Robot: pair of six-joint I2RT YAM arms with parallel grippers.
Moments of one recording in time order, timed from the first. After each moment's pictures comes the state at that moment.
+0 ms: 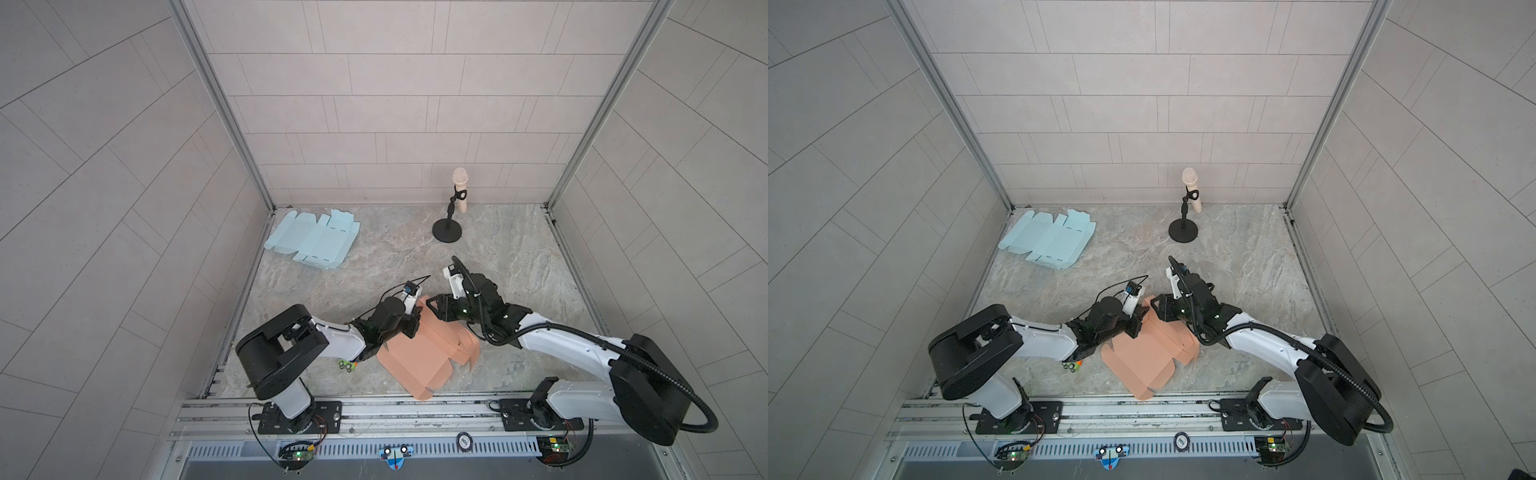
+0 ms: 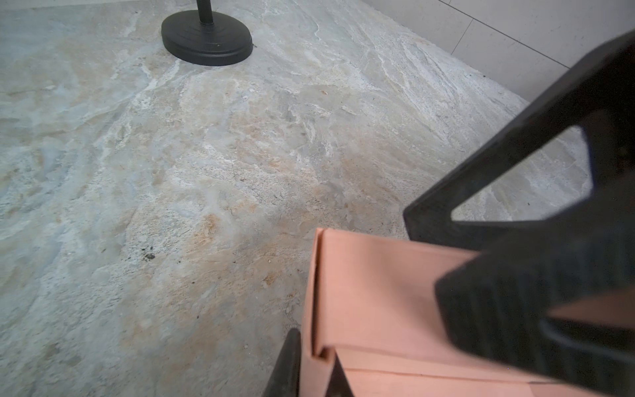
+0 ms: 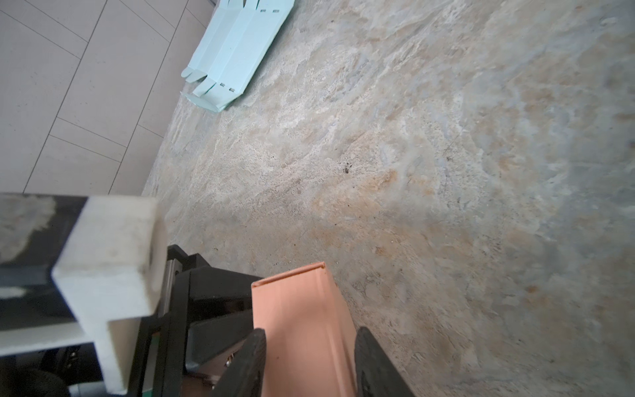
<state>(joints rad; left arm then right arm) -0.88 1.63 0.51 0.63 -0.07 -0.22 0.65 1.27 0.60 0.06 -0.19 0.62</state>
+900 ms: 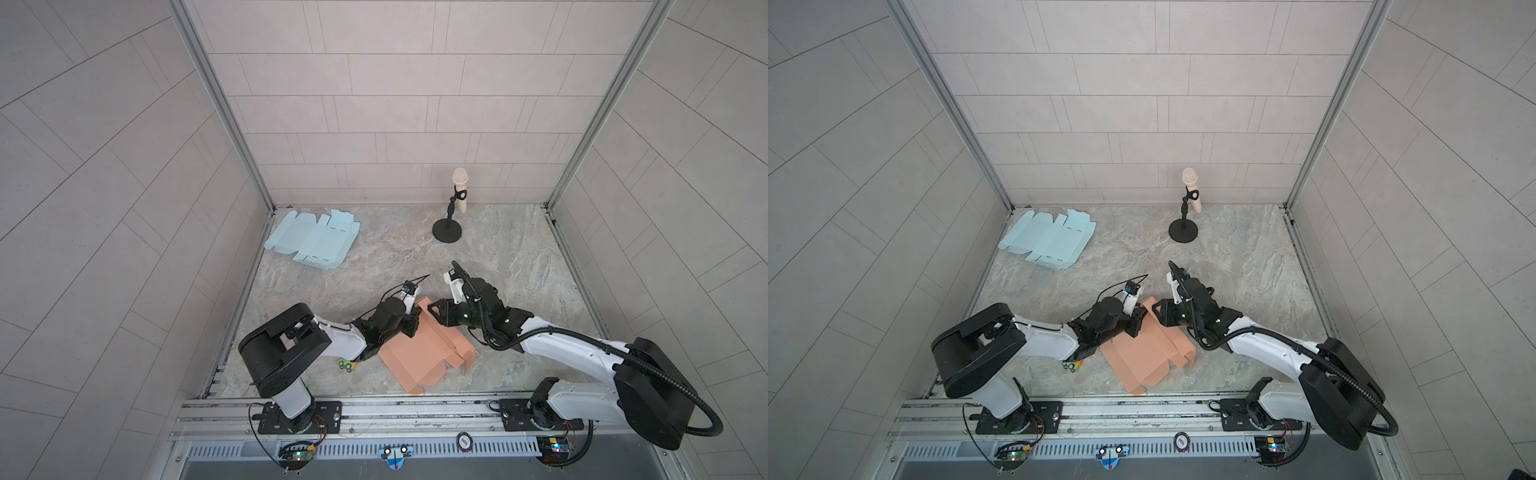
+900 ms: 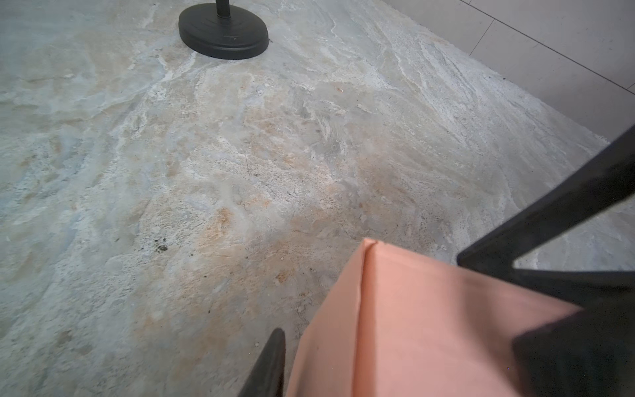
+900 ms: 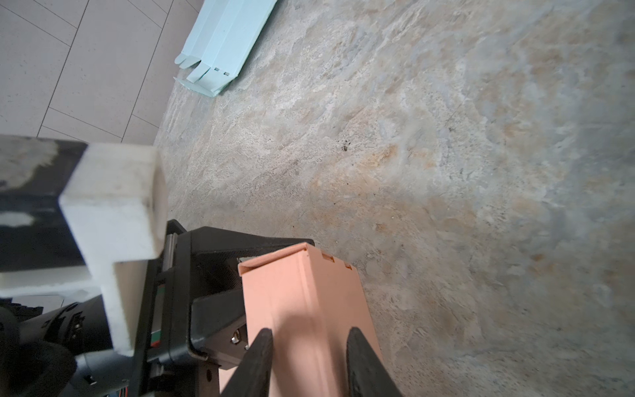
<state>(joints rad) -0.88 1.65 0.51 0.62 -0.10 -0.24 0.67 1.24 0.58 0.02 -0.17 0.65</state>
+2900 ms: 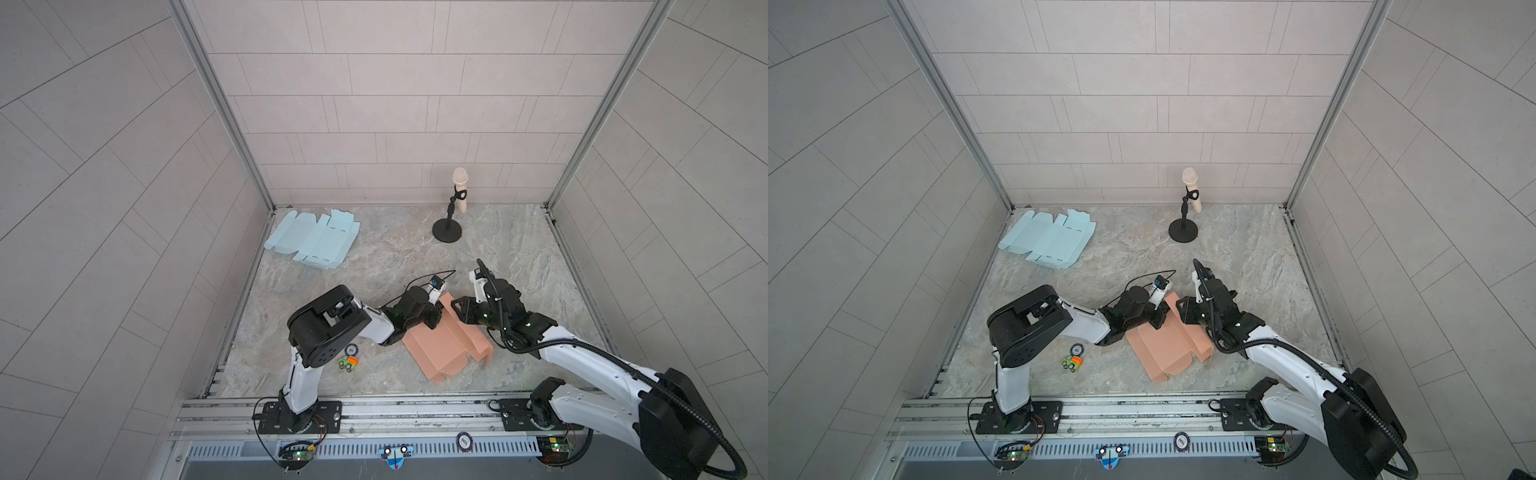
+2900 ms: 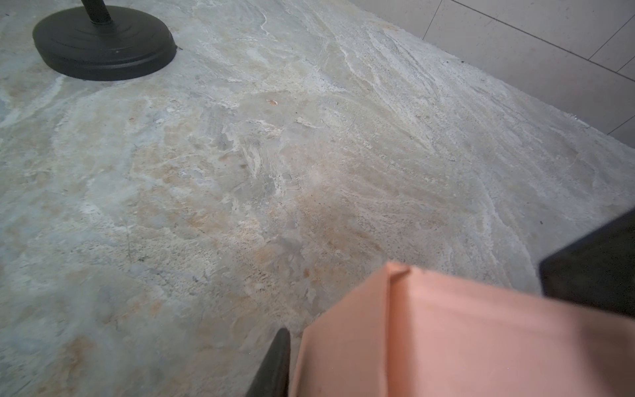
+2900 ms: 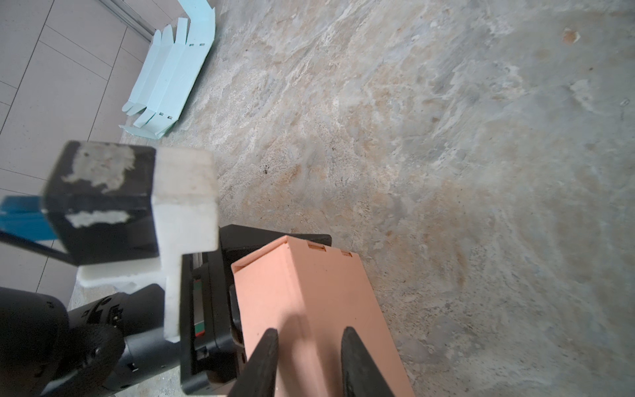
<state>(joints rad) -0.89 1.96 0.80 0.67 0.02 -0.15 0.53 1.07 0.51 -0.11 -0.11 0.63</state>
